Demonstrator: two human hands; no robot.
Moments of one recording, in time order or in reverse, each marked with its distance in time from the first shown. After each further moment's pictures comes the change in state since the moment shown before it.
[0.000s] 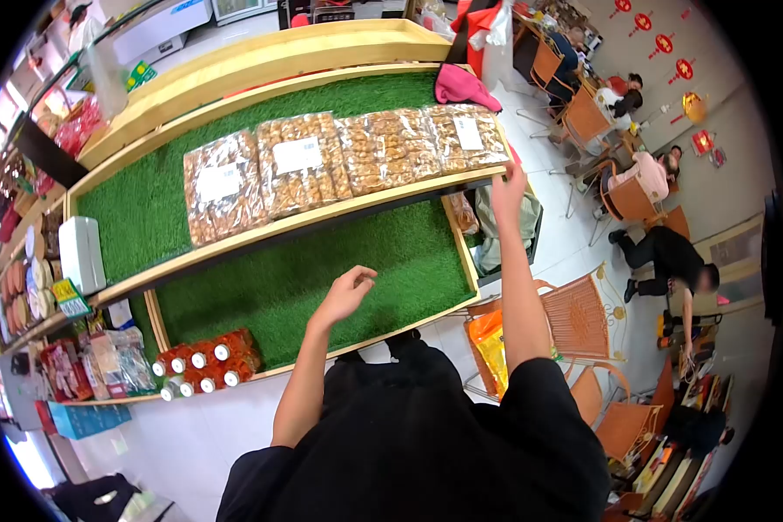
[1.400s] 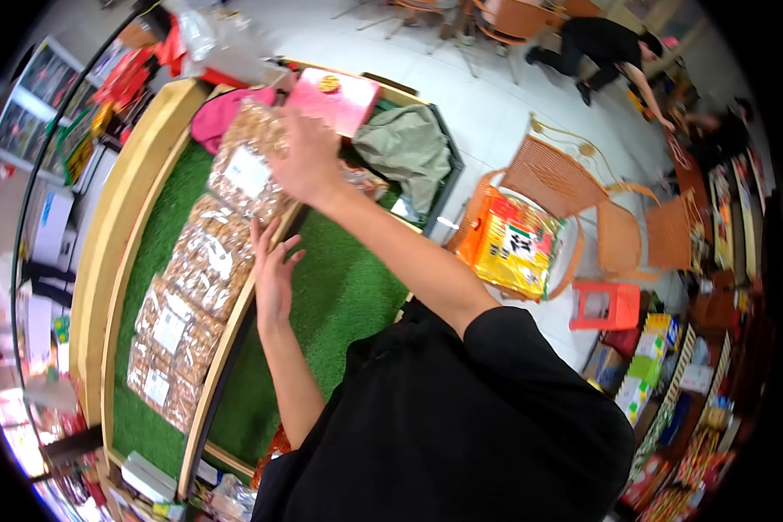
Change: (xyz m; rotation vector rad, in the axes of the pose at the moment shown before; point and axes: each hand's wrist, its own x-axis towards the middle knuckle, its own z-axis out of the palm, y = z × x) left_hand 0.162 0.156 0.093 -0.400 -0.155 0.115; right_hand 0.057 -0.061 -0.034 0.126 0.049 0.011
